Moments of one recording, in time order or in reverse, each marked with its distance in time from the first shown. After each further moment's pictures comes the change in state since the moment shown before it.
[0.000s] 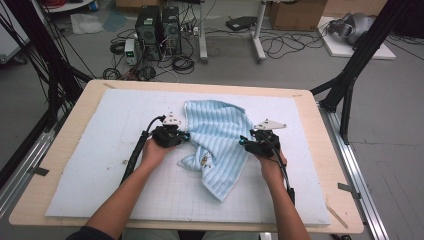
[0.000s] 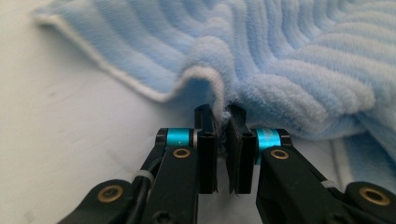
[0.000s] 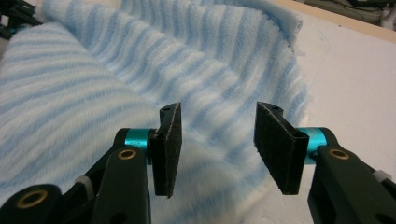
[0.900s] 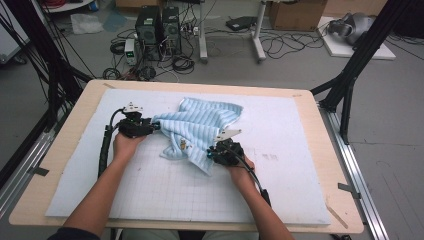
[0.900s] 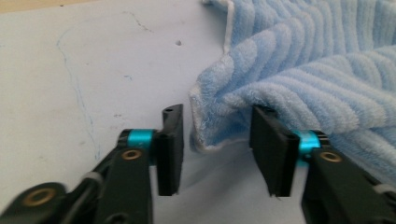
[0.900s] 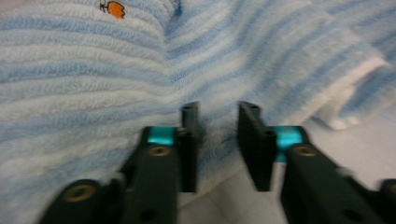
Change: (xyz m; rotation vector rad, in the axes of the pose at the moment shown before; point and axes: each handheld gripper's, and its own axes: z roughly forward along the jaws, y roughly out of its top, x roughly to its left) left arm 0.070 -0.024 -0.054 -0.088 0.159 -0.218; right arm 0.087 0.009 0.050 0.133 0.226 -0.167
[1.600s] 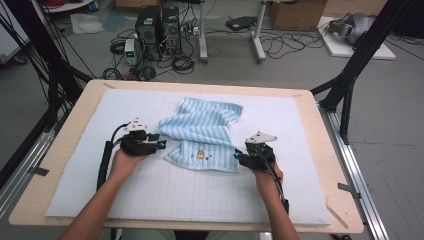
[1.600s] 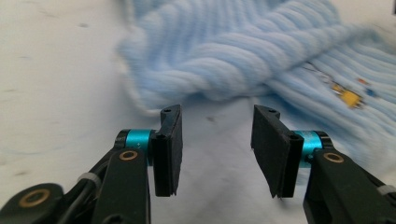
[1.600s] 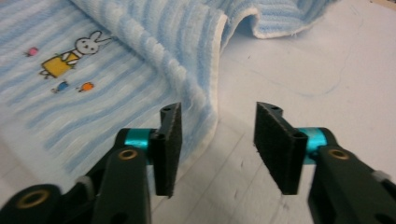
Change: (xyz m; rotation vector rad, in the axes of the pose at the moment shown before) left arm -0.053 -0.027 -0.027 0.043 -0.224 0.128; right arm -0.027 -0.041 -0.068 -0.060 -0.240 0.134
